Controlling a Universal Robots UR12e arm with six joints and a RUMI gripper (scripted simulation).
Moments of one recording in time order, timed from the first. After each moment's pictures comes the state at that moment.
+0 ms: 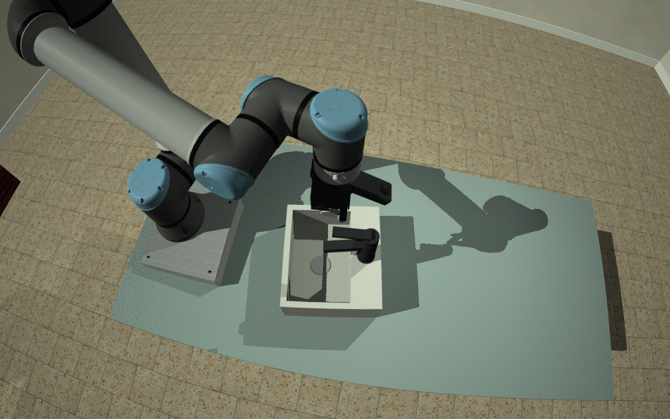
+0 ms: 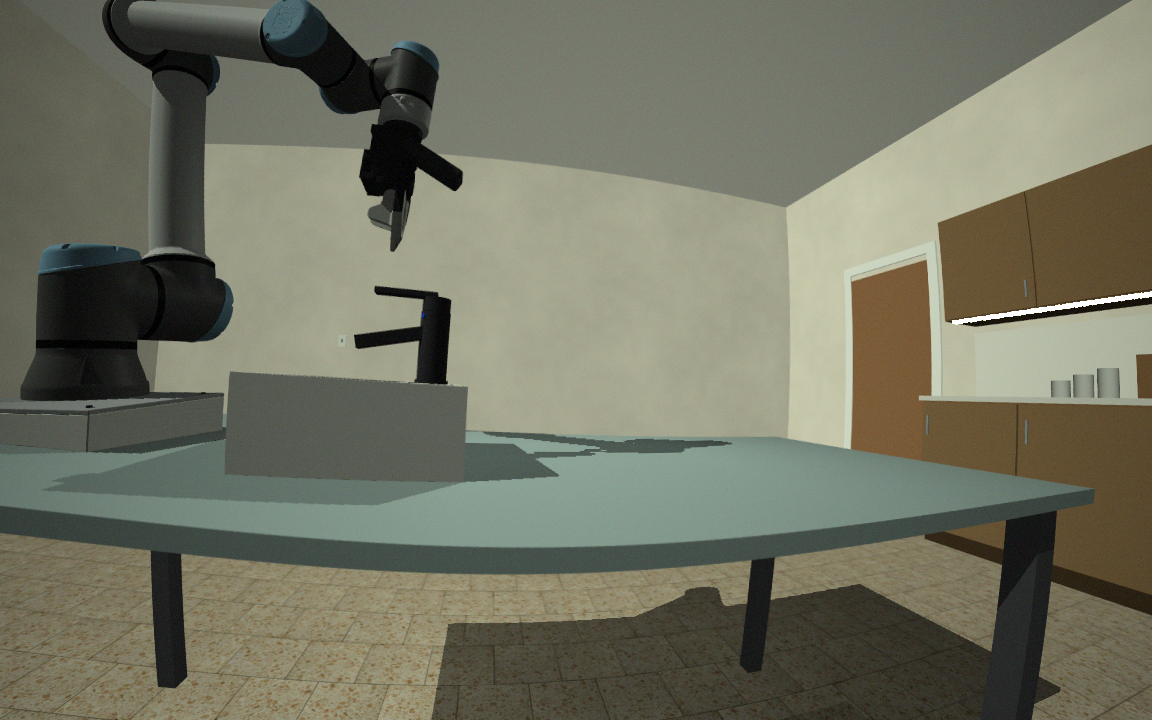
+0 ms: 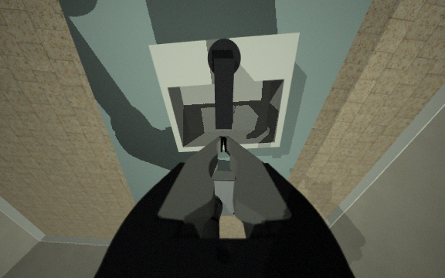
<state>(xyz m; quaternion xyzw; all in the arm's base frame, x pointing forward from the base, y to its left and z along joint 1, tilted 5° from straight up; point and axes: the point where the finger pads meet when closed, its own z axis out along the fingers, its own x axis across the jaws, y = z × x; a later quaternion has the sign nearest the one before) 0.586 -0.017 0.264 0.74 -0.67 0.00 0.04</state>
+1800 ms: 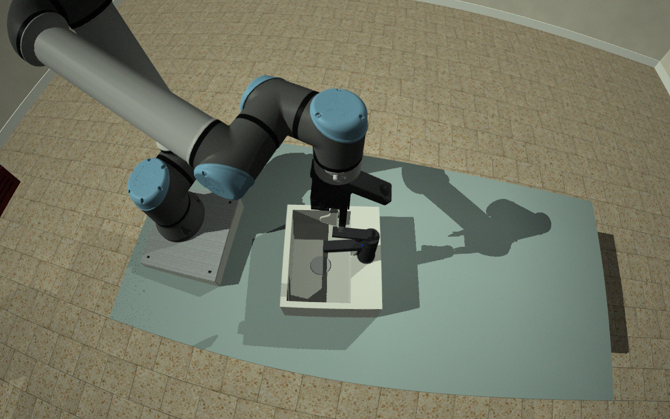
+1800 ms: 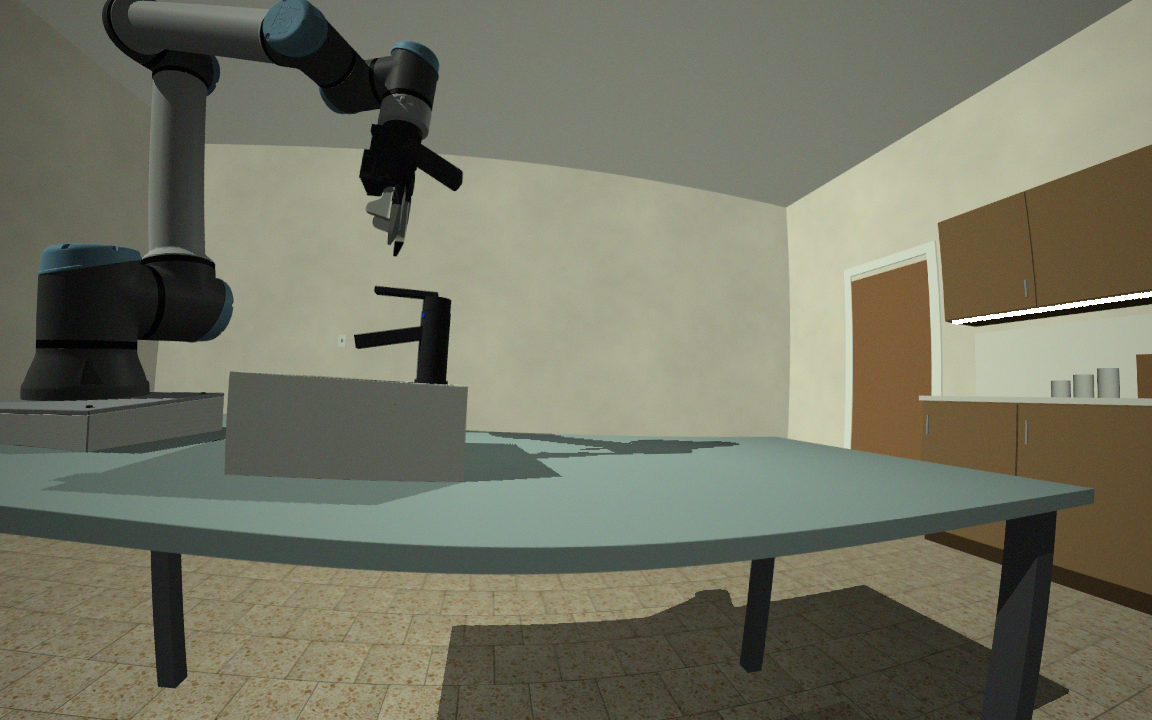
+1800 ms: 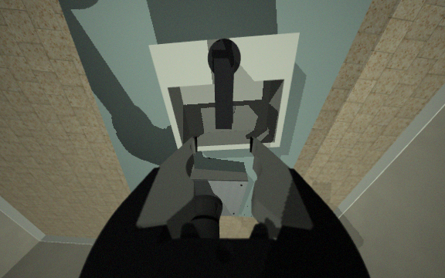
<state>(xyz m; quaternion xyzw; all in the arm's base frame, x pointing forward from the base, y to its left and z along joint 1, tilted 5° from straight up) 0.586 -0.017 0.264 0.74 -0.67 0.00 0.04</state>
